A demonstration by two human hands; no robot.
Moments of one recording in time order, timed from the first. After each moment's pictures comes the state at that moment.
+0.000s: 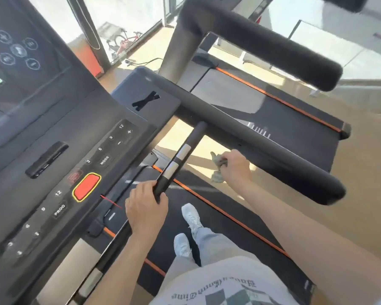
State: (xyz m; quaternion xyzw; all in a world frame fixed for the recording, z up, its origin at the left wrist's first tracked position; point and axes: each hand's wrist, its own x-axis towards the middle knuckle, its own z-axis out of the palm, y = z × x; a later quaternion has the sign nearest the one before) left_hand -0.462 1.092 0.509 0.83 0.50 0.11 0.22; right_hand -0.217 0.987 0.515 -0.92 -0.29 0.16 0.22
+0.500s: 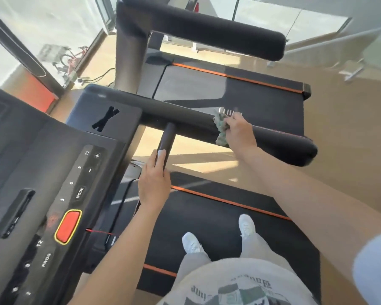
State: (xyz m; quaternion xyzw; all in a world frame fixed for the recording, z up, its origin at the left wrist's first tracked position) left_hand -0.363 1.128 0.498 0.93 0.29 0.06 0.22; right_hand -0.141 0.956 0.541 -0.94 -0.26 -0.02 0.21
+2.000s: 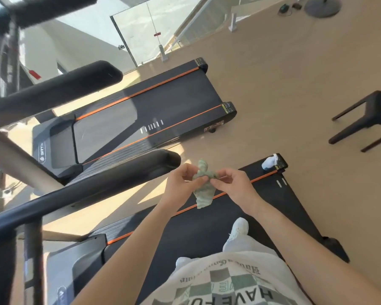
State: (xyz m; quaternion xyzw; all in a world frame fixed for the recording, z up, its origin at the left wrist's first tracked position) left_hand -0.171 0.733 0.548 0.81 0.02 -0.19 0.55; right_hand -0.208 0.545 0.518 -0.71 0.15 0.15 0.67
